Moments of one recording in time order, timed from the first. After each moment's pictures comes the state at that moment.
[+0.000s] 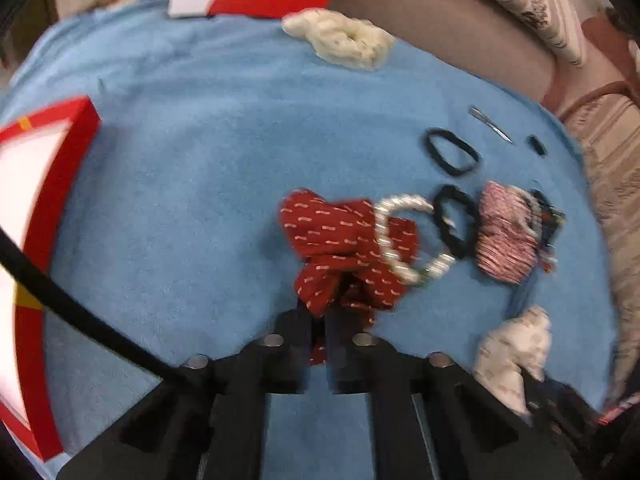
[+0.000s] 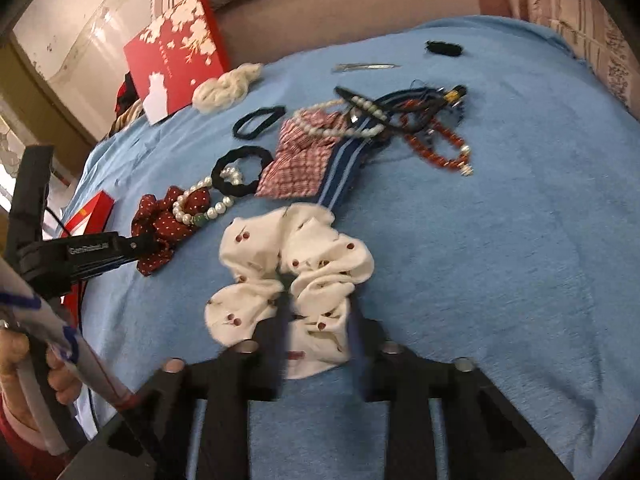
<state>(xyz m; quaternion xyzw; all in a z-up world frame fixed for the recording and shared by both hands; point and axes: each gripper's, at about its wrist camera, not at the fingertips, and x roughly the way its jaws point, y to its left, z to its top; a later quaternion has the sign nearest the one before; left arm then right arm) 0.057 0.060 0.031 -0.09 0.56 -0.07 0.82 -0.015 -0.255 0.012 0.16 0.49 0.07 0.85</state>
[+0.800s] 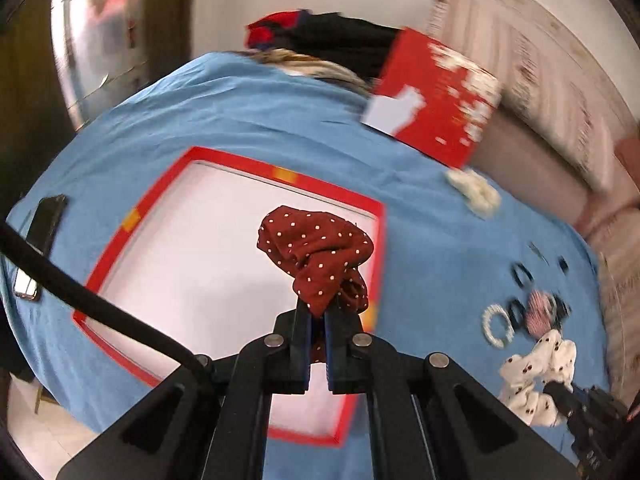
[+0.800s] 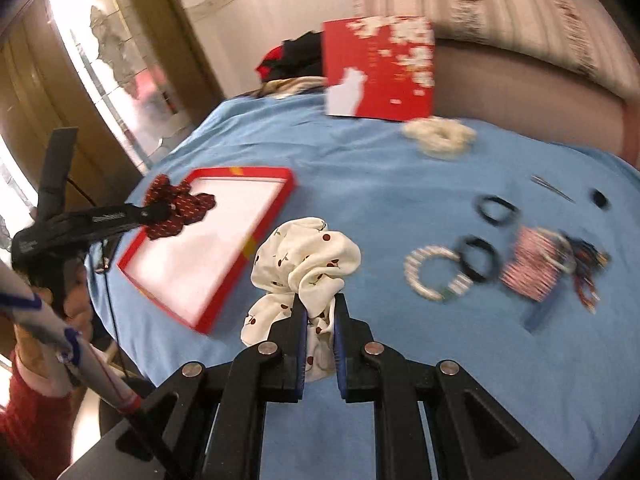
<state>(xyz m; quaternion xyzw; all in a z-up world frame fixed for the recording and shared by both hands) -0.016 0.296 0.141 -0.16 0.44 0.08 0.88 -0.019 -0.072 0.120 0.04 0.44 0.25 0.86</state>
